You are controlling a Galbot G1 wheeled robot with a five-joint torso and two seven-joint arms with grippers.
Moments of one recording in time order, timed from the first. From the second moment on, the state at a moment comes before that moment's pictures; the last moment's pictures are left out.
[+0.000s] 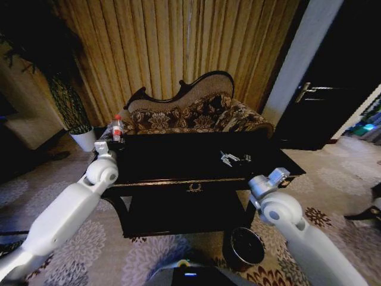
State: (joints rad) left arm 0.81 -0.70 -0.20 -1.87 -0.69 0.15 -0.42; right arm -1.21 0.81 0.43 2.29 1.13 -0.19 0.25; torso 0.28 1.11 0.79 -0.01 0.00
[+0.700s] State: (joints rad) left arm 0.75 -0.65 -0.11 -1.92 -0.58 -0.12 -0.09; right arm -0.79 0.66 0.17 2.13 1.41 -0.19 0.16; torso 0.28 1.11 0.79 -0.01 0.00
